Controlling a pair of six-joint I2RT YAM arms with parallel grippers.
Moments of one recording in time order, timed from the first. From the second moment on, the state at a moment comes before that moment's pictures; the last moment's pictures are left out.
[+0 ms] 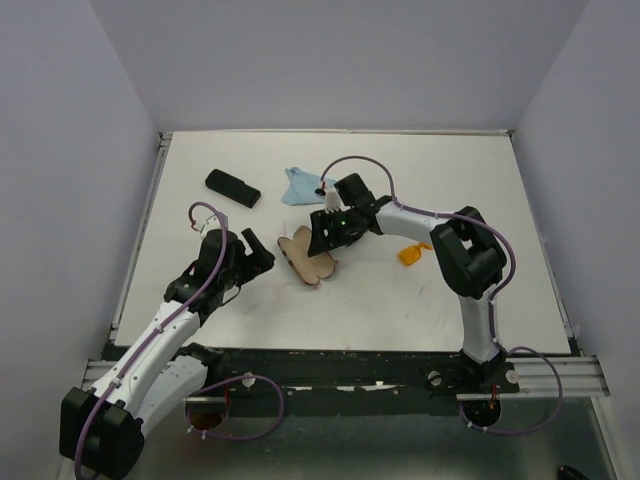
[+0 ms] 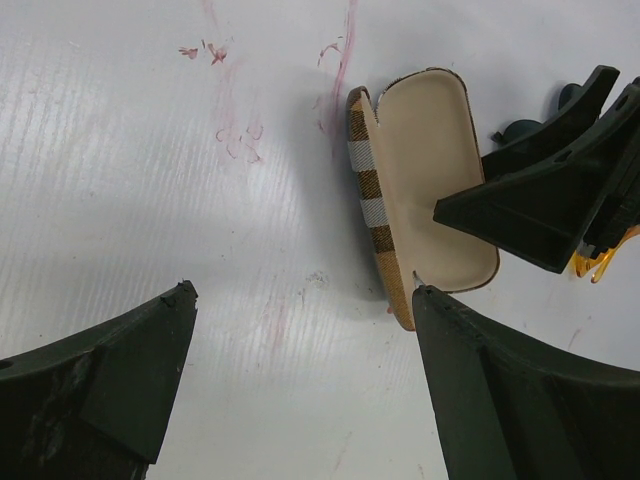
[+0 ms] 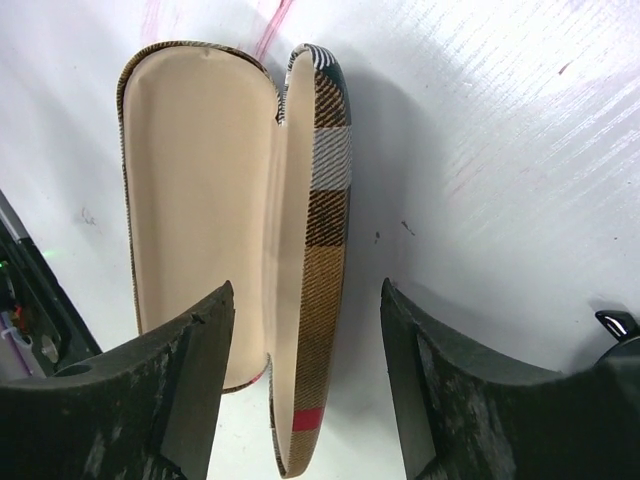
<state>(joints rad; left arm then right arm) -0.37 0.83 0.55 -0.39 -0.09 -0.79 0.64 2.07 1.40 -0.26 -0.53 0.27</state>
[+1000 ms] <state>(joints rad) -0.37 0.85 0.55 -0.40 -0.08 -0.81 0.72 1.86 1.09 -0.05 -0.51 0.41</state>
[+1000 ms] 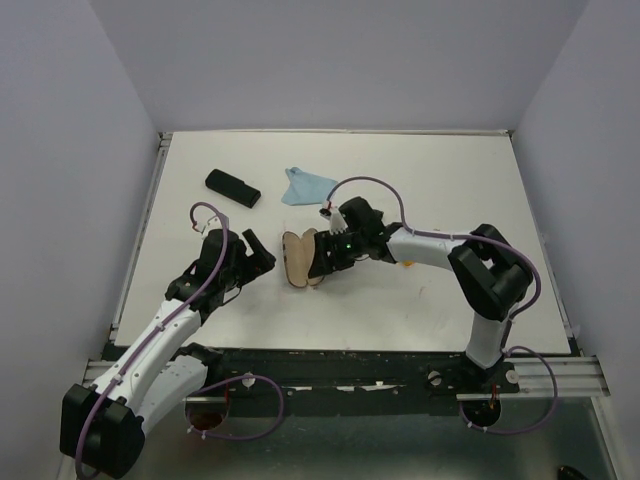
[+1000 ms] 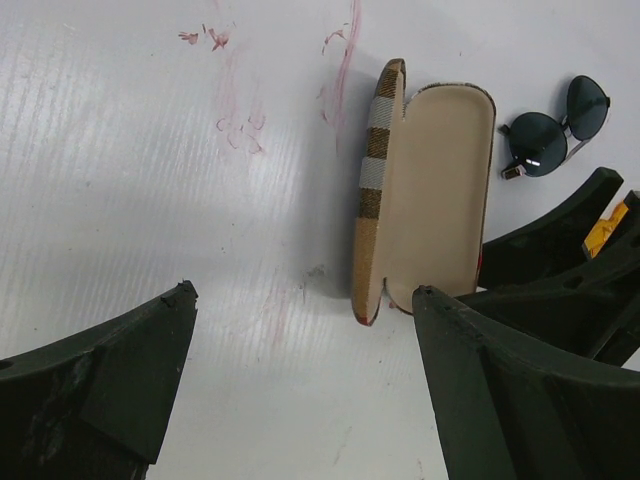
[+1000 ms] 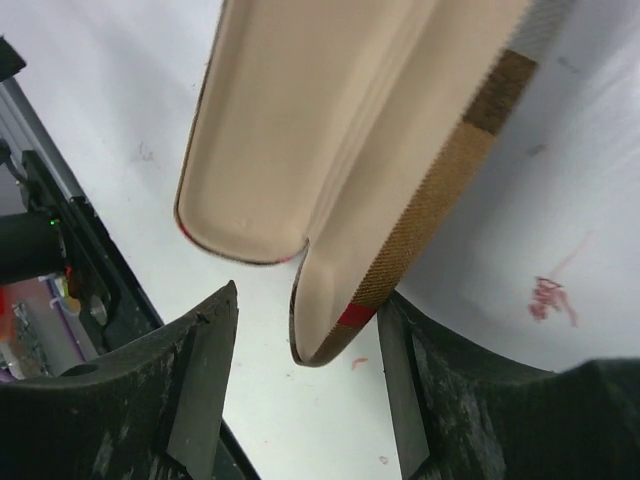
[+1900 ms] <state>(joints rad) -0.37 0.84 0.55 -0.40 -0.08 -0.81 0.87 1.68 1.04 -0.03 -0.35 0.48</state>
